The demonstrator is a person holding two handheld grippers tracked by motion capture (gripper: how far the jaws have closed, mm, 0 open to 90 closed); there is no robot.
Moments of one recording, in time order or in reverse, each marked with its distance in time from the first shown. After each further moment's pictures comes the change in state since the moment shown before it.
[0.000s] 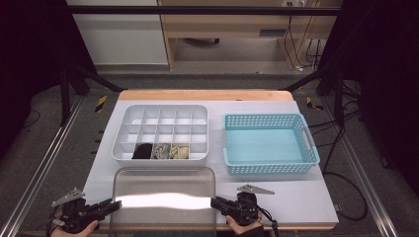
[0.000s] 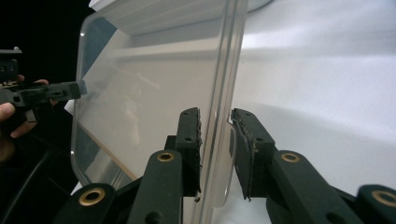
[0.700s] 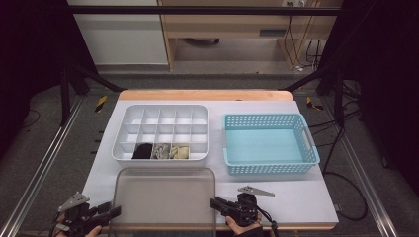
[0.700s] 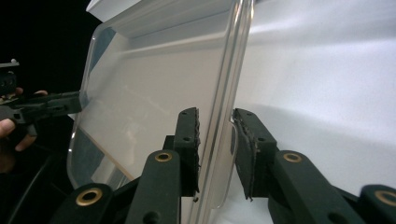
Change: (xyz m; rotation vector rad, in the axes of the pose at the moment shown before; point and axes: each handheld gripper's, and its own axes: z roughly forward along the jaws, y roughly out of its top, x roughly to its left) left arm -0.010 -0.007 0.004 0.042 0.083 0.065; right arm -0.005 -0.006 0.004 -0.013 0.012 0.042
